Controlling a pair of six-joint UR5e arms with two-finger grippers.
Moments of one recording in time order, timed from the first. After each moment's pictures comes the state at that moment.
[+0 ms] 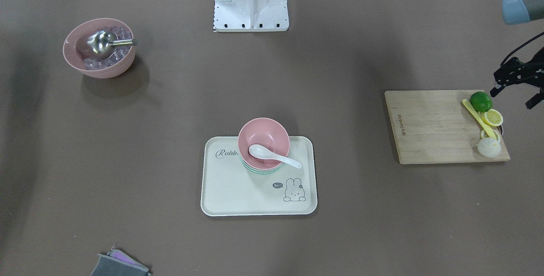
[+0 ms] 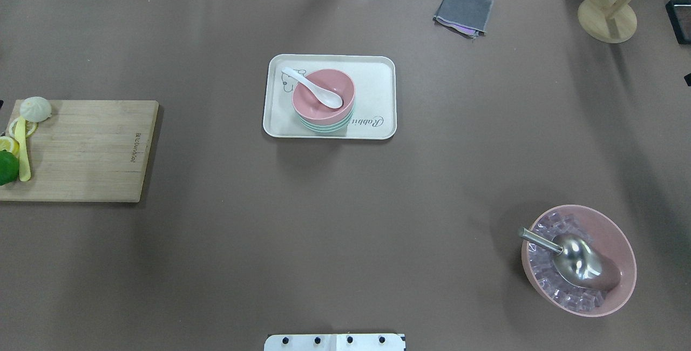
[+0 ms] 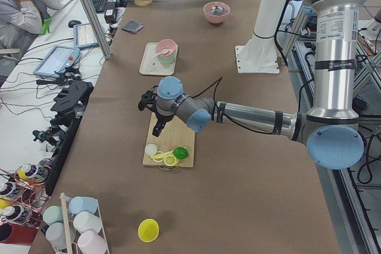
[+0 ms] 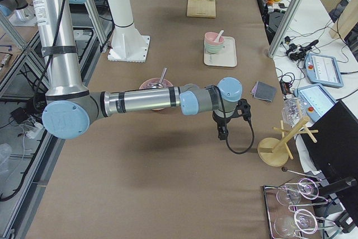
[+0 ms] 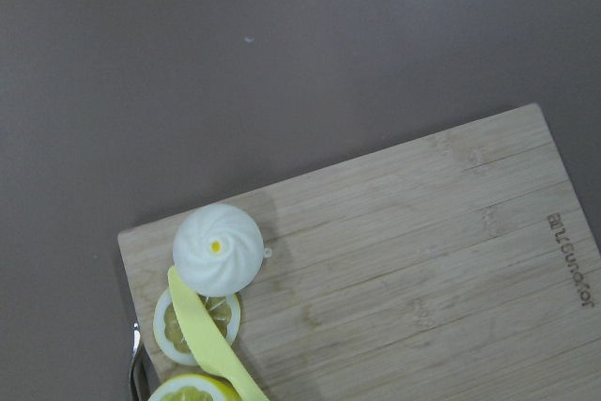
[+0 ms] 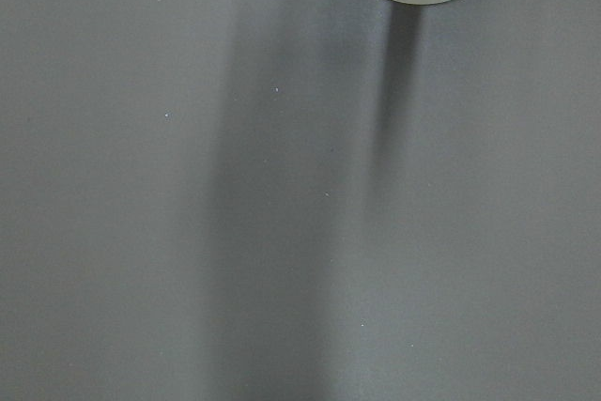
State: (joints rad) left arm -1.30 -1.52 -1.73 -2.17 -2.32 -0.29; right arm 1.44 -1.45 1.59 -1.48 2.41 0.09
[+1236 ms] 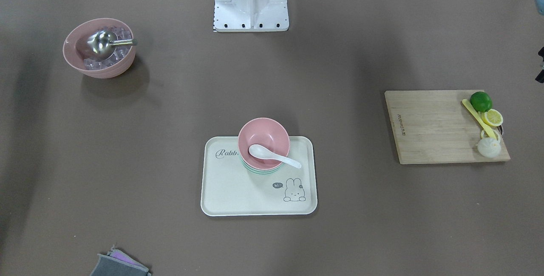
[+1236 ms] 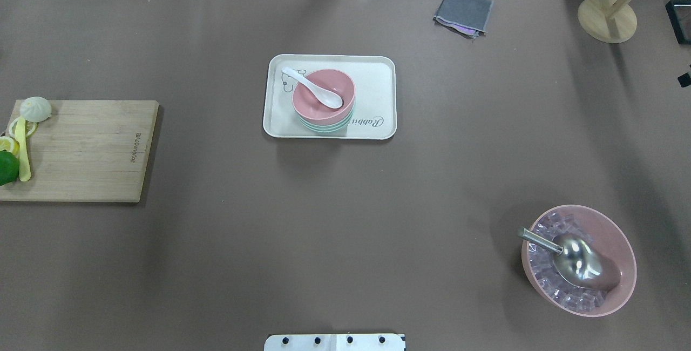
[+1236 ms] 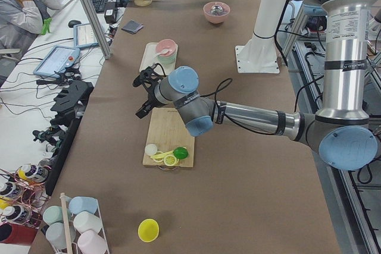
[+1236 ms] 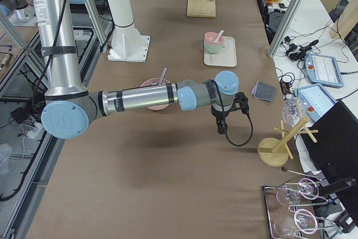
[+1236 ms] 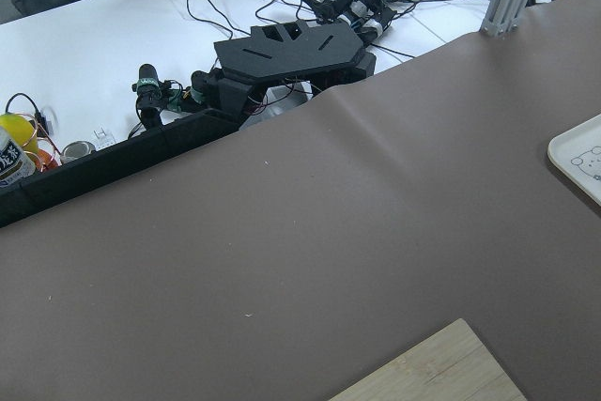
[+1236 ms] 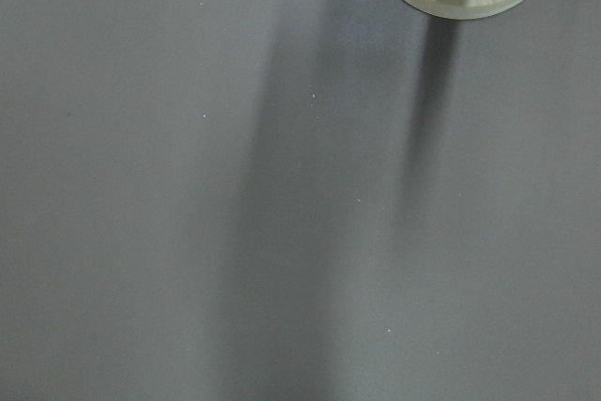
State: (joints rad) left arm -1.45 -1.52 -1.76 -2.50 -2.32 -0.35; right arm 1.42 -1.46 1.64 -1.47 2.40 0.09
